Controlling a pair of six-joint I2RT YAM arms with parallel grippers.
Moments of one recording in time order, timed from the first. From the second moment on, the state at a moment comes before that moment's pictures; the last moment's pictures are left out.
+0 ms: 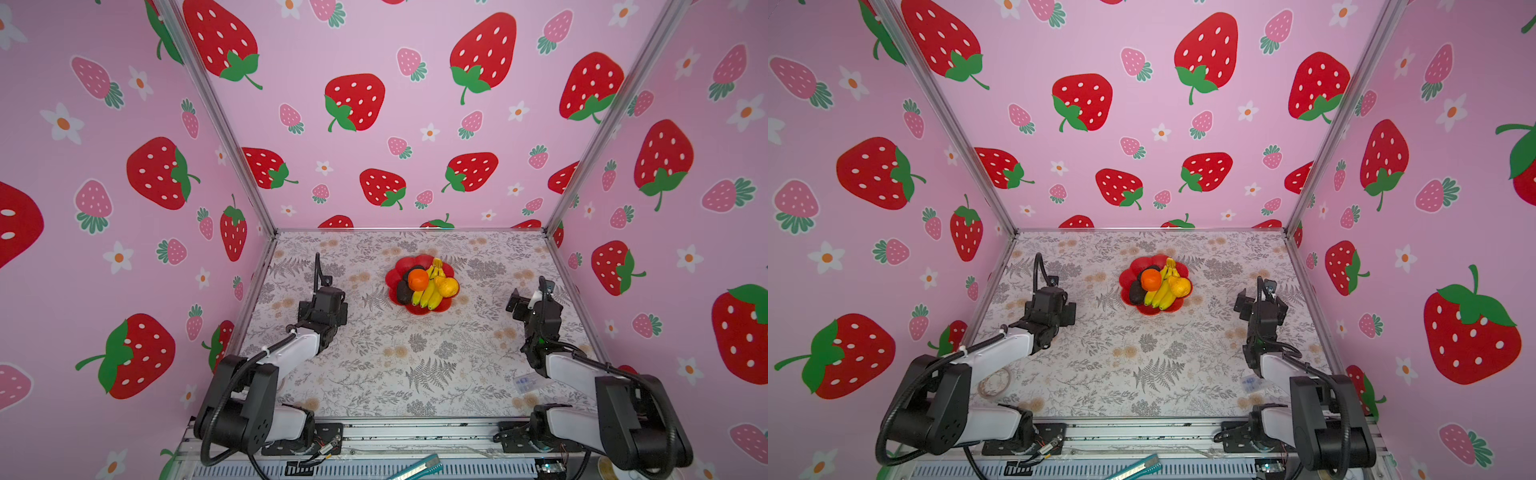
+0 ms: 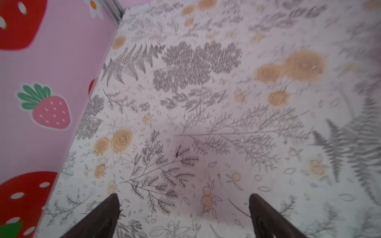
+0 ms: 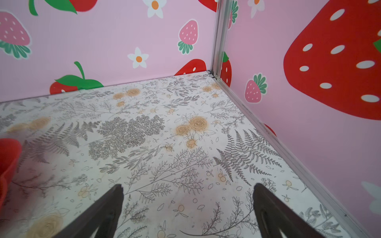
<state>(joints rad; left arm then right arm) -0.20 1.40 0.51 0.13 -0.46 -0.04 0.16 1.29 0.27 0.74 0.35 0.07</state>
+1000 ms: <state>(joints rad) 0.00 1.55 0.43 0.65 -0.12 -0.06 0.13 1.58 0.26 1.15 0.12 -0.12</state>
